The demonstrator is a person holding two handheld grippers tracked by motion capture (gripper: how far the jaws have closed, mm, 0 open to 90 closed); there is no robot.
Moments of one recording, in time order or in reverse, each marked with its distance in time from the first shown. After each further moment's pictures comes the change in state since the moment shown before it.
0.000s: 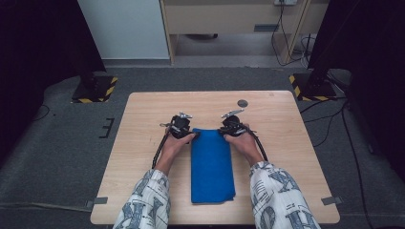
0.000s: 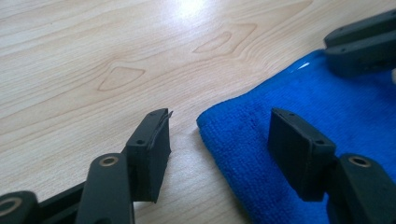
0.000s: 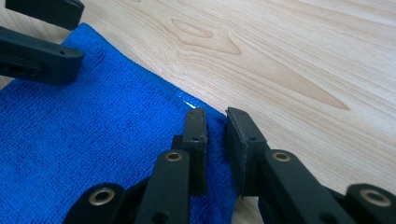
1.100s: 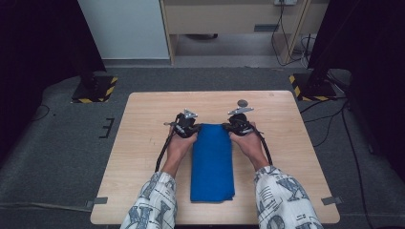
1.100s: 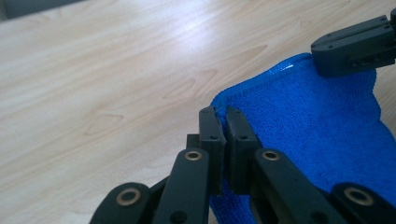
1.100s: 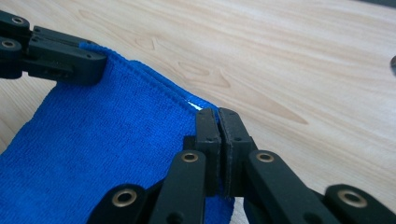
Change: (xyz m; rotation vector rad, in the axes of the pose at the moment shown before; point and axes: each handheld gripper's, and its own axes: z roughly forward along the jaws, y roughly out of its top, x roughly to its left) left arm -0.034 0.022 -0.031 -0.121 0.018 0.057; right arm 0.001 0.005 -0.044 -0.127 -0.001 0.026
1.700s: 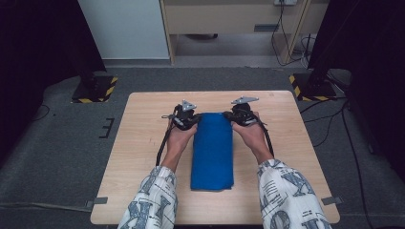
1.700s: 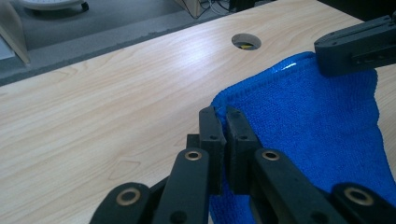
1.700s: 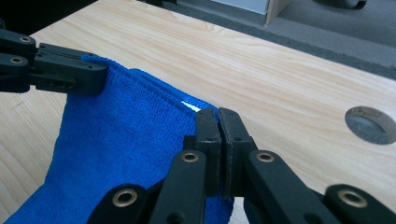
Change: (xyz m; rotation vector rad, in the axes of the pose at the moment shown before) left arm 0.005 0.024 -0.011 -0.097 0.012 0.004; right arm -0.007 0.034 -0.021 -0.084 -0.012 -0.013
